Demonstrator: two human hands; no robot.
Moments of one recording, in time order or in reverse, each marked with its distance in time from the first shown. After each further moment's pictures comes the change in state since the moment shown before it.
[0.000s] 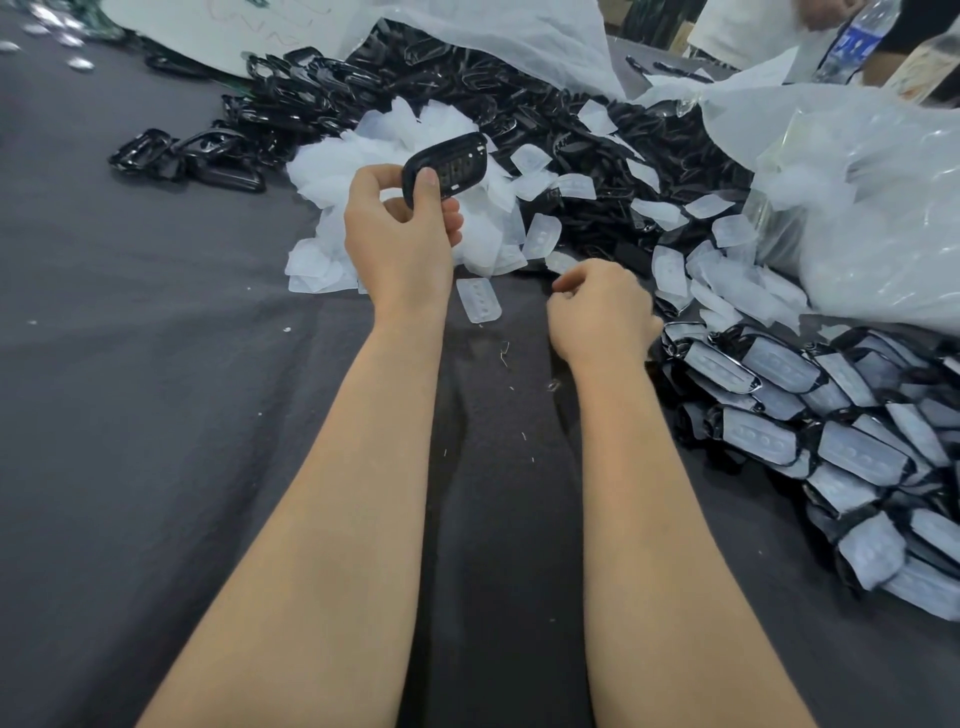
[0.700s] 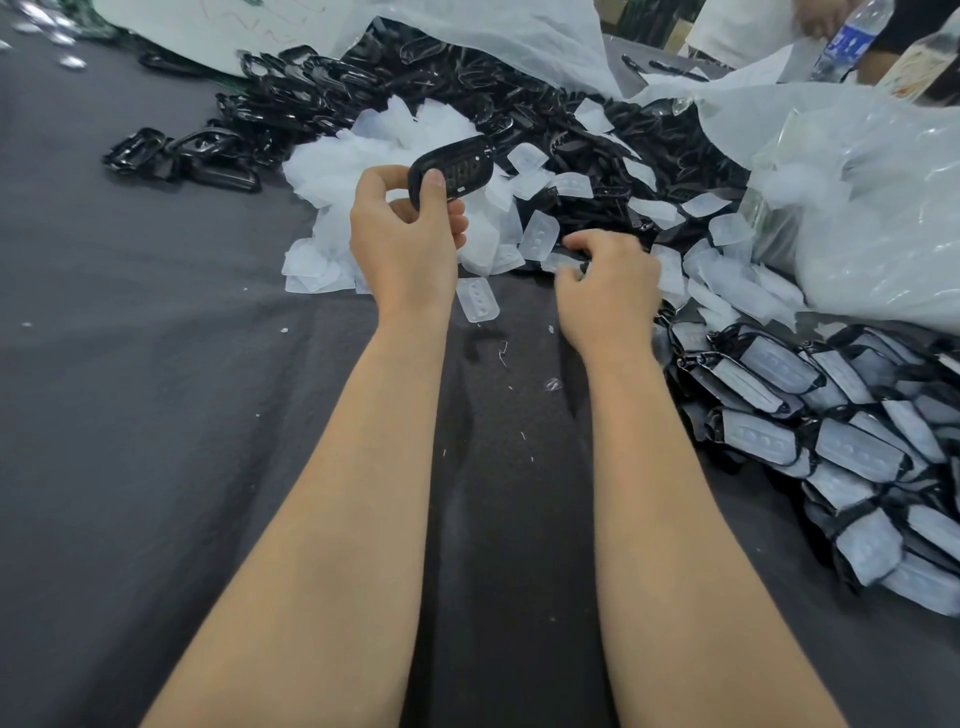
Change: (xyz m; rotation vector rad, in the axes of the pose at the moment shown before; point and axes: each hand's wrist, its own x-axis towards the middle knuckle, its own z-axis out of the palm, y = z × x) left_hand -0.002 -0.001 0.002 0.011 -0.021 0.000; right_hand 0.012 0.004 -0.003 0.015 0.104 -0.171
